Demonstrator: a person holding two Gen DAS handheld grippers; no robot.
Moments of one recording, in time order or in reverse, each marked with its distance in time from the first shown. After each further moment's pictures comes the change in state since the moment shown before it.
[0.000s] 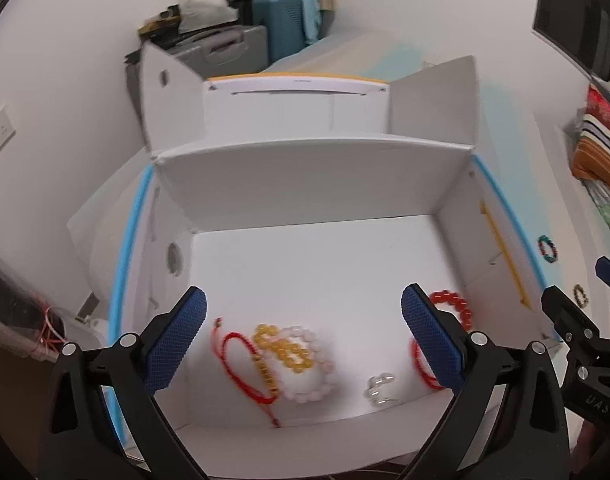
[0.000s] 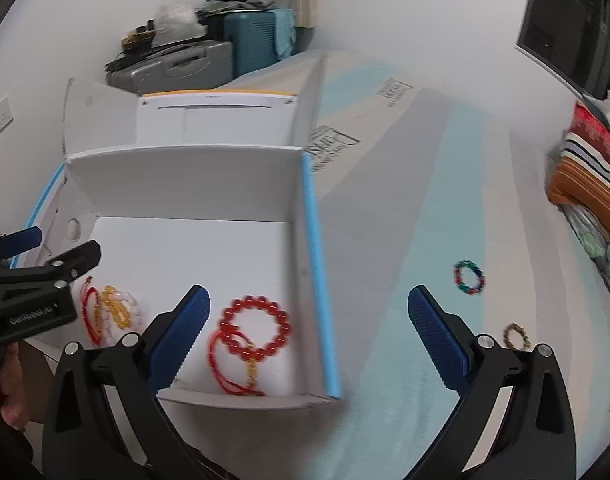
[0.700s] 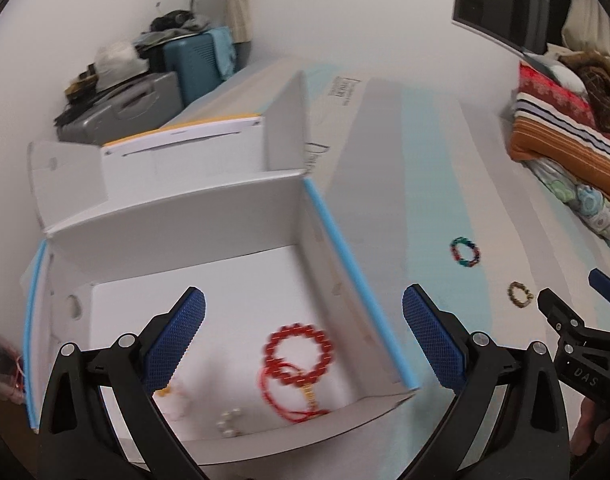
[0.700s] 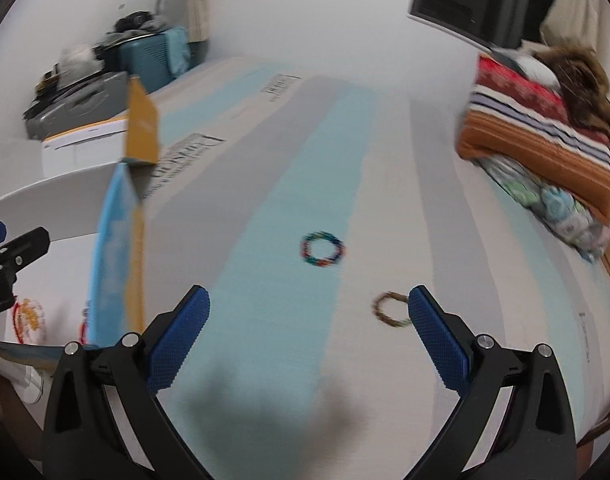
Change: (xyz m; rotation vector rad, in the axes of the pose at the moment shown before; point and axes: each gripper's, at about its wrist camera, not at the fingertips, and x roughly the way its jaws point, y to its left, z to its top) left arm -0.020 -0.153 0.008 0.148 -0.103 -0.144; right arm -0.028 -0.168 -0.053 0.191 -0.016 -0.203
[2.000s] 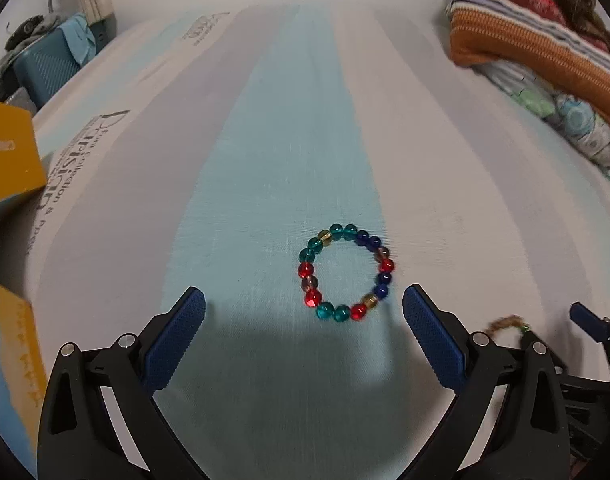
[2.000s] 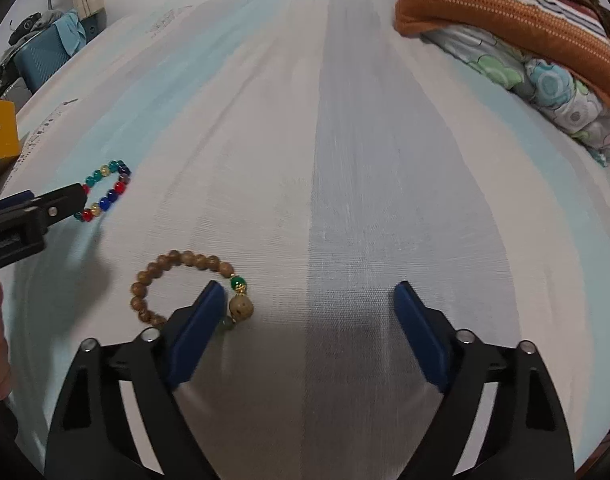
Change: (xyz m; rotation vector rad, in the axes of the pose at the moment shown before) left arm 0.229 -0.228 0.013 0.221 0.188 -0.138; right arm 0.189 -0.180 -0.065 0.181 0.265 -0.028
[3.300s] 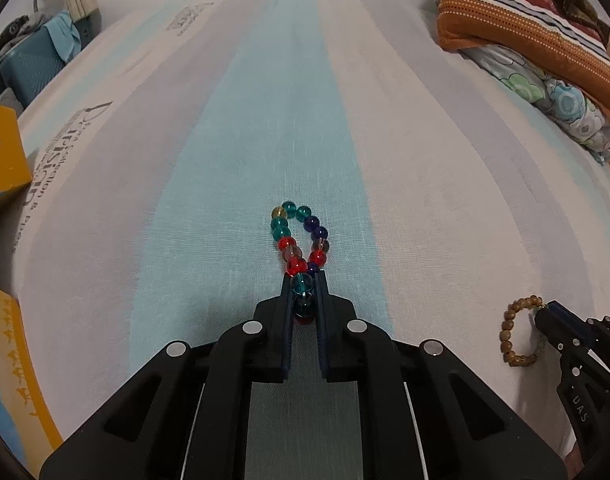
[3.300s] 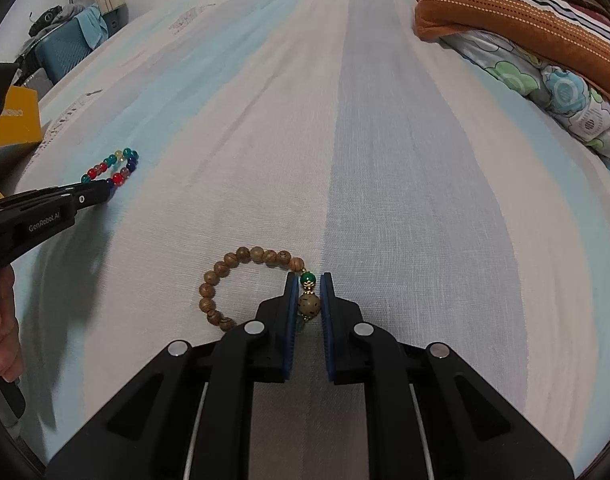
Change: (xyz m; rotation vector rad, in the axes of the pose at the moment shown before) left arm -0.005 -0.010 -0.007 0.022 0.037 -0.049; right arm -0.015 0.003 -0.007 -0.037 -0.018 0.051
